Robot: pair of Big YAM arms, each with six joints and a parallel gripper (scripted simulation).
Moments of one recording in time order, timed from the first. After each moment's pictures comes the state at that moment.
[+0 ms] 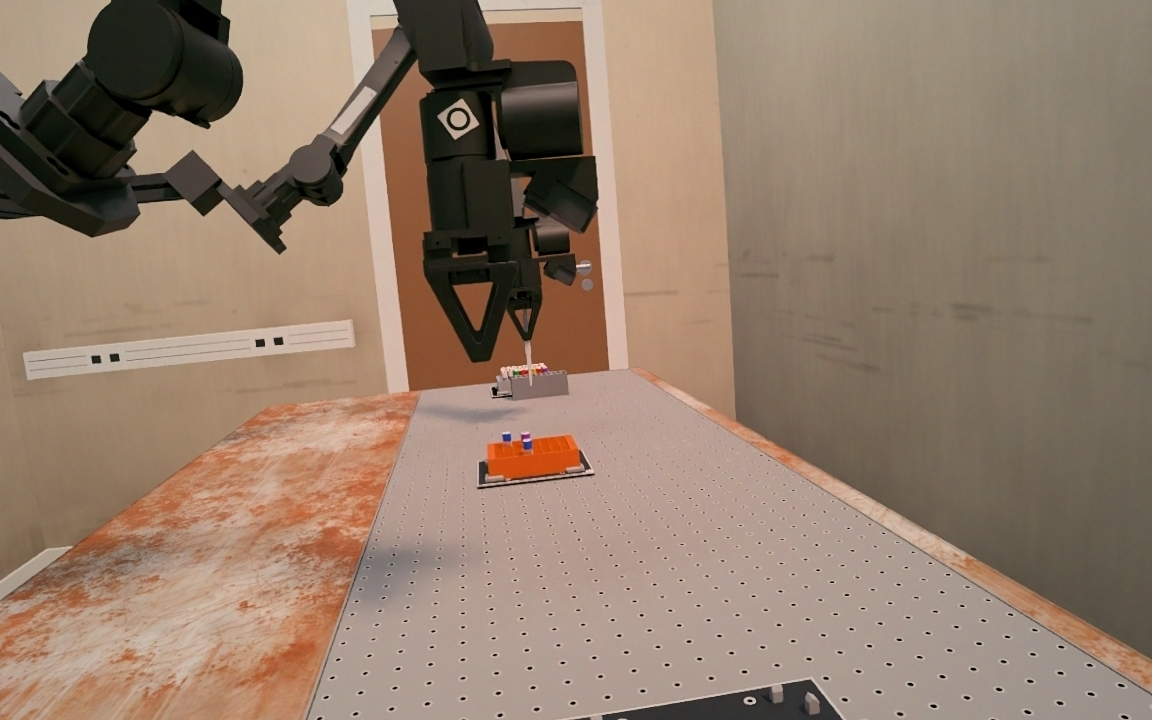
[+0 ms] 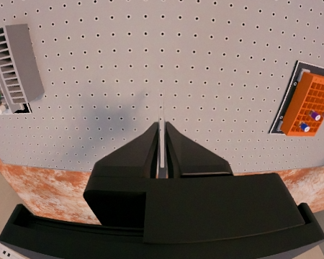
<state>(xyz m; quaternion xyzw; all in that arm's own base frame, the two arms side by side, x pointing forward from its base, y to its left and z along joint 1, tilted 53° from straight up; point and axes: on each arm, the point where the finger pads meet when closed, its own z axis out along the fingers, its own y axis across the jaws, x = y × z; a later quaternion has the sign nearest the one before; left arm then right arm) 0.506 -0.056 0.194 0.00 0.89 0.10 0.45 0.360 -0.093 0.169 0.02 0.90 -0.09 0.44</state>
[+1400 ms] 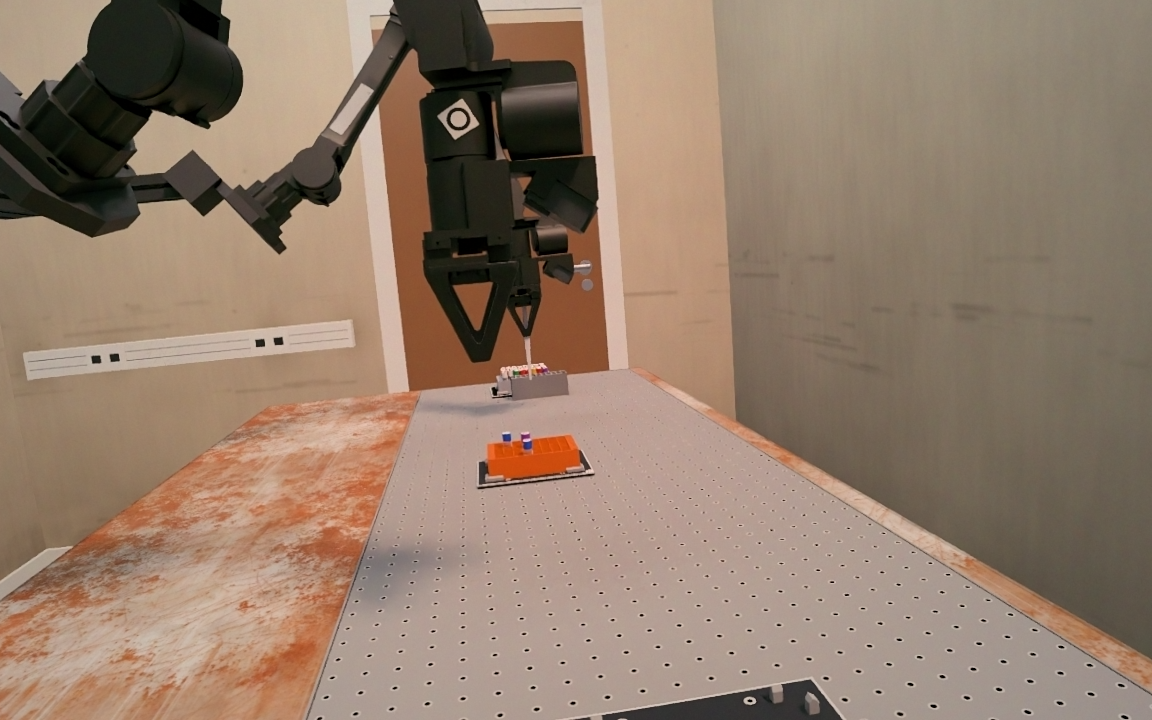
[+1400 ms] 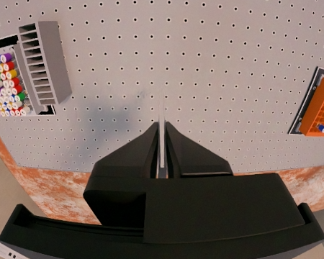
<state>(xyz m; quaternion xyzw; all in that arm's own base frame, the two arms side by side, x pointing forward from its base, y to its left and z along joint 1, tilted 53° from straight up) 0.504 0.000 0.210 0.01 0.89 0.10 0.45 0.360 -0.093 0.169 0.02 0.90 -0.09 0.44</state>
